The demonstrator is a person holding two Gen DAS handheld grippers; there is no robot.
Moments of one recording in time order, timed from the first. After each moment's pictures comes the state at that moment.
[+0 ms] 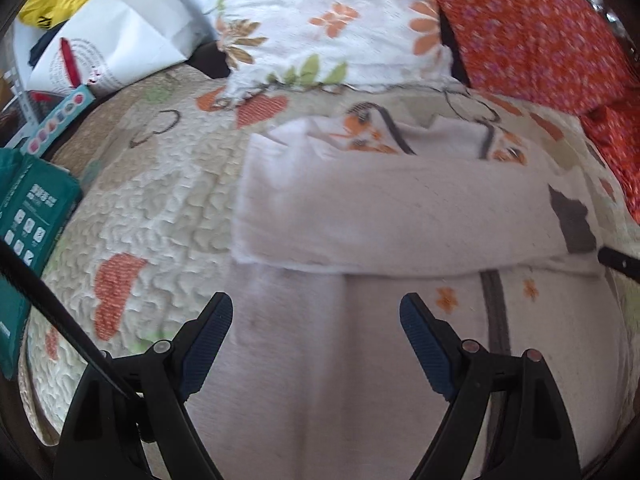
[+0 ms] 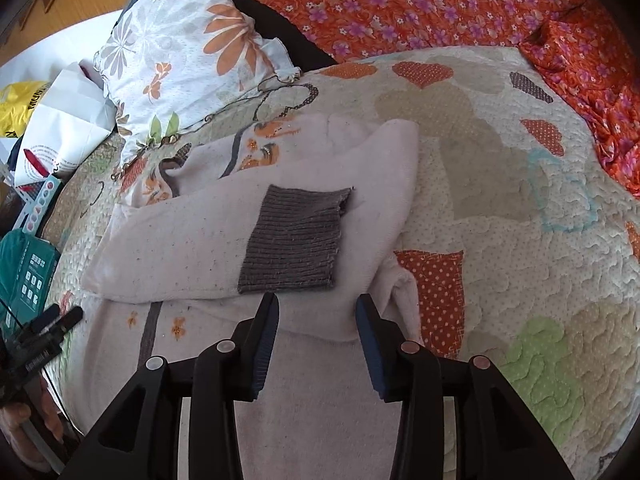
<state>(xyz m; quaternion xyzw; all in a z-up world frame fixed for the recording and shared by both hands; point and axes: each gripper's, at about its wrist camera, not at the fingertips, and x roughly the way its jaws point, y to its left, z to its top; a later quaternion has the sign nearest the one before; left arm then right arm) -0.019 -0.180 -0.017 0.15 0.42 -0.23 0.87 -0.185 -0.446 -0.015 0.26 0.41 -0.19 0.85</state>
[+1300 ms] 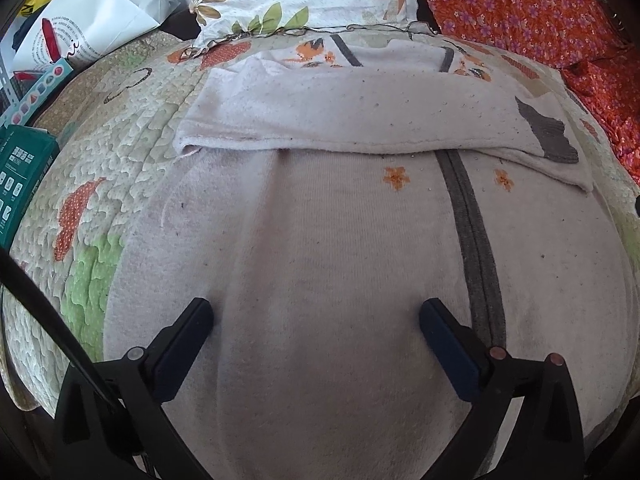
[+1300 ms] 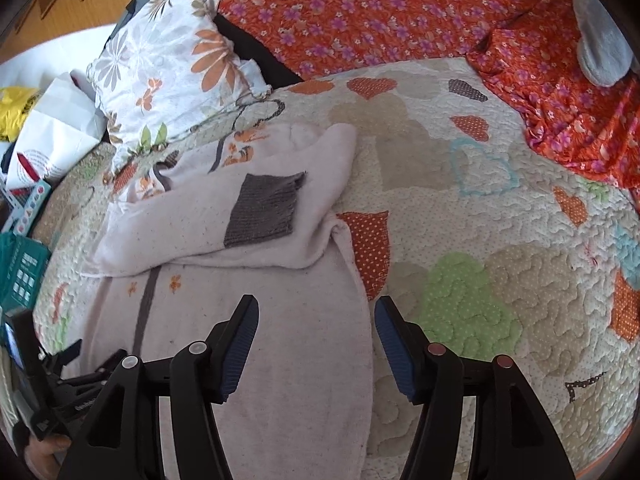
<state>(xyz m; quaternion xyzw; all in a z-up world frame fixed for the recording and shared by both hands) -0.074 -0.182 -0.063 0.16 0.46 -0.24 0.84 -0.254 -0.424 0.010 0.24 0.40 -0.25 0.85</state>
